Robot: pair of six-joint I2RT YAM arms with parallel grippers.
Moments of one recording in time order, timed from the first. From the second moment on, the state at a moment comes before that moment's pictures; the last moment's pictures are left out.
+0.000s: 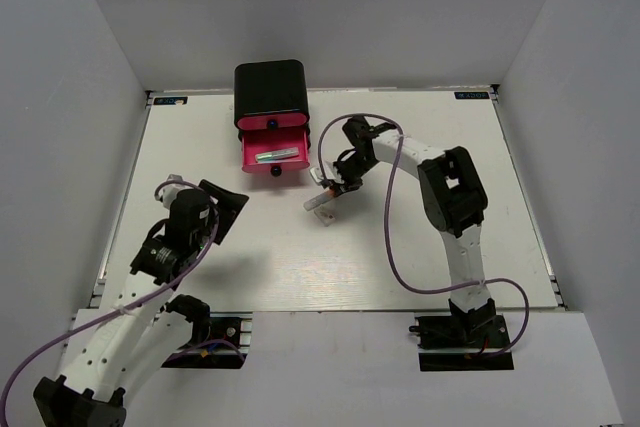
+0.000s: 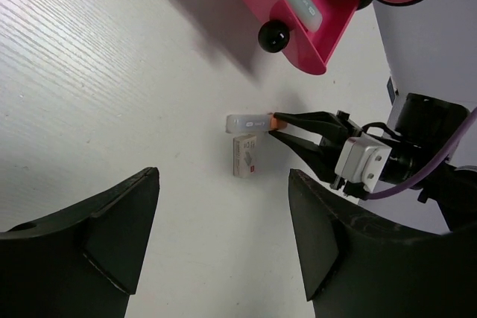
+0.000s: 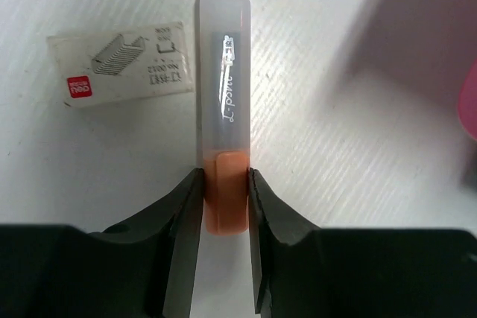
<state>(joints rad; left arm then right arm) -0.39 0.64 0.64 -0.59 -0.21 -1.20 0.53 2.19 1.65 -0.84 -0.72 -1.64</state>
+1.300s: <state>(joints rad) -0.40 0.88 0.36 -0.05 -0.06 -1.08 0.67 2.23 1.98 -0.50 -0.64 -0.99</state>
